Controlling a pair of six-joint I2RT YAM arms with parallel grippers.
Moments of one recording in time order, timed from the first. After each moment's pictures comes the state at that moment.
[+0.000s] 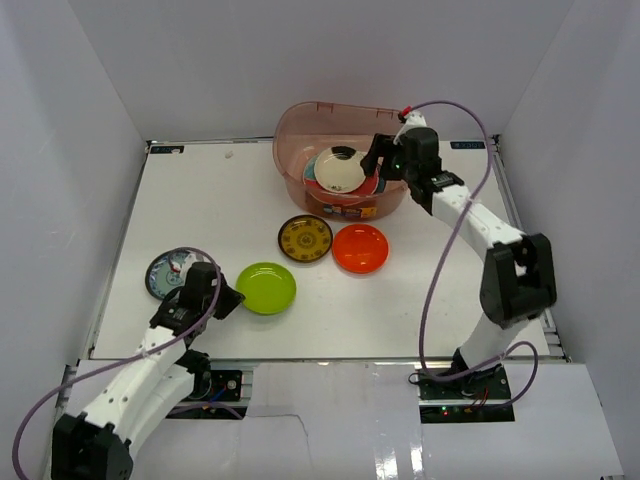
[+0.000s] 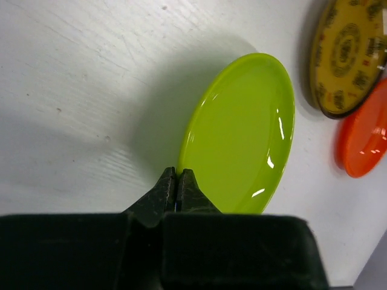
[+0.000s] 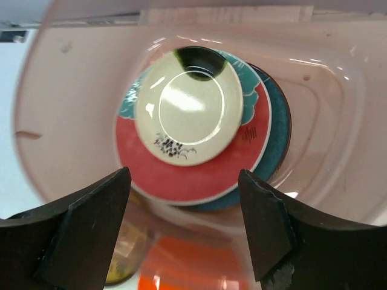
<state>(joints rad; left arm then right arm) -0.34 0.74 0.36 -0.46 -0.11 -1.01 0.36 1.77 1.40 -0.02 -0.08 0.32</state>
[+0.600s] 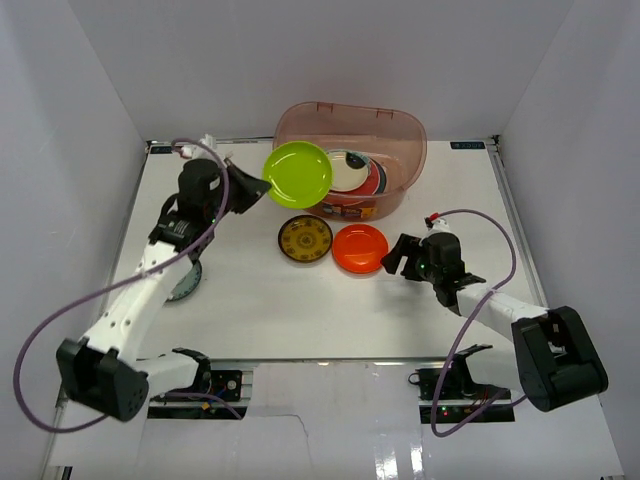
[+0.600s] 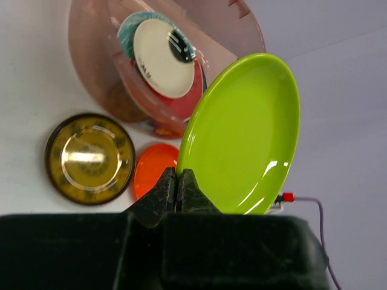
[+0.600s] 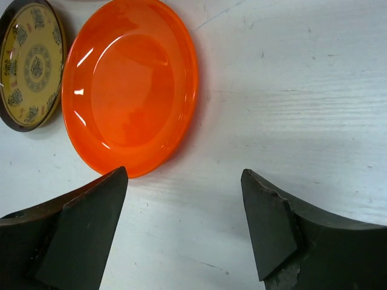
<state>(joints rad) -0.34 1.13 1.10 -0.29 0.07 -0.87 0.35 1.21 0.39 0.23 -0.12 0.51</state>
